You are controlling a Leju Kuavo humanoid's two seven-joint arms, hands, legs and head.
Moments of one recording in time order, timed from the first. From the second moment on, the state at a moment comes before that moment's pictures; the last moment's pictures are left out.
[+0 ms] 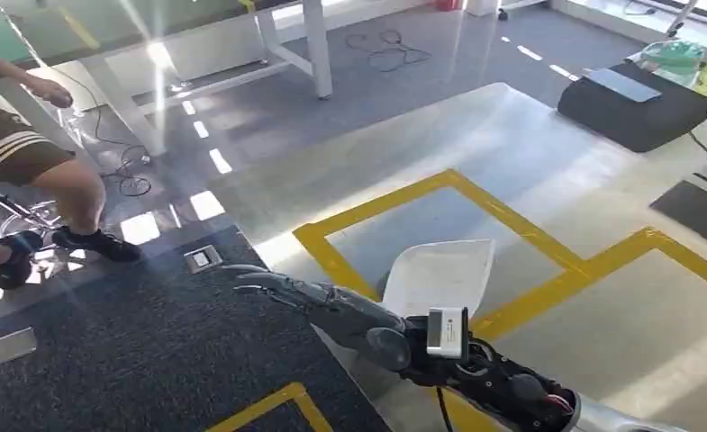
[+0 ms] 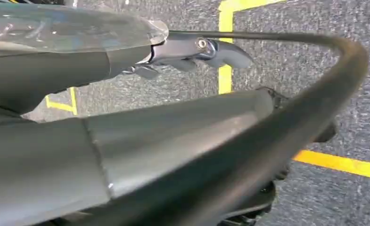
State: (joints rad) left arm -0.11 0.24 -0.90 -0.19 1.19 0.27 0.07; right arm -0.22 -0.06 0.72 -1.66 -0.39 0.27 -0.60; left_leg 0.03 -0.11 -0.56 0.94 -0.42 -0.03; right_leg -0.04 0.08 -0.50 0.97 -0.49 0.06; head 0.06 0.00
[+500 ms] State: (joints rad) left arm -0.11 0.23 -0.90 -0.19 1.19 0.27 0.07; right arm -0.23 -0.06 0.72 -1.66 -0.39 0.27 -0.60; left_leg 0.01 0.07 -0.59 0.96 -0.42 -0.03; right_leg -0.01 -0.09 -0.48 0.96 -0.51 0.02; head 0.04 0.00
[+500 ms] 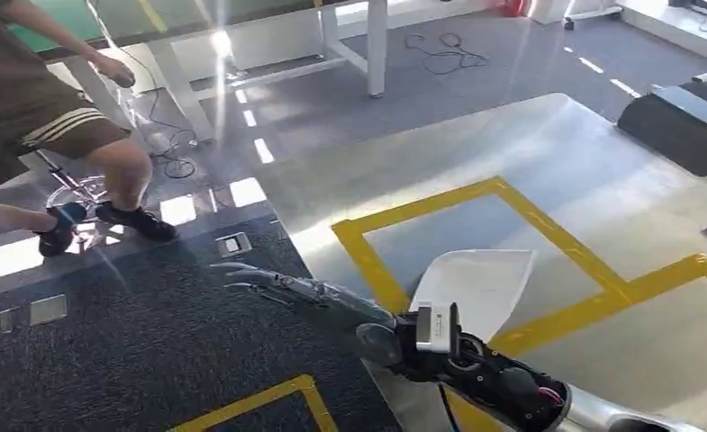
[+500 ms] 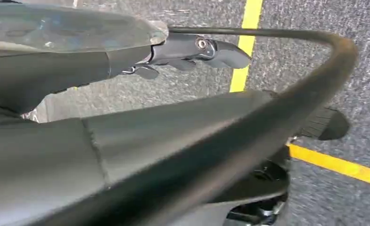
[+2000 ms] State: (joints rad) left arm -0.10 0.24 -0.90 -0.19 1.19 0.26 0.07; right arm -0.23 -0.06 0.73 -1.67 -0.39 0.27 -0.61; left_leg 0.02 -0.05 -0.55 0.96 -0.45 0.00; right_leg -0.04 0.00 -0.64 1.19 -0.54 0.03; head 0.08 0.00
